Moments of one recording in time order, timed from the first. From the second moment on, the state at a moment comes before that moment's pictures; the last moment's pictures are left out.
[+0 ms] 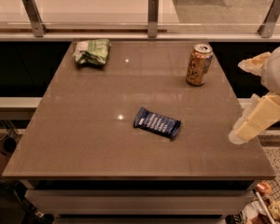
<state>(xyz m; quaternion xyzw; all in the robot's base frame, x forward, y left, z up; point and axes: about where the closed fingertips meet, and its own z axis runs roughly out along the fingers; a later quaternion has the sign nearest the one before) 0.438 -0.201 0.943 -0.56 0.78 0.04 0.27</state>
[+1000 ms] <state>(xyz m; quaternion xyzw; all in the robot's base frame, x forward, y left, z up) 0.463 -0.155 0.858 -0.47 0.77 0.19 0.39</state>
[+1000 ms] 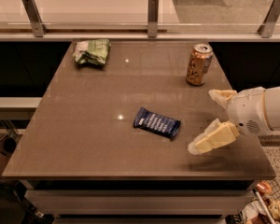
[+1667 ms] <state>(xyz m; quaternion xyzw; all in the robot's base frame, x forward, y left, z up) 0.470 -0.120 0.834 -0.46 0.75 0.23 0.42</state>
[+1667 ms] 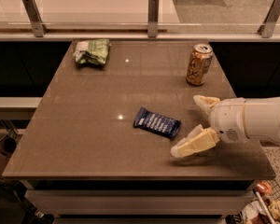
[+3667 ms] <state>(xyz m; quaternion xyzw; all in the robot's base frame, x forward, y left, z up) 0.492 -0.057 0.826 -0.48 0.73 0.22 0.44</state>
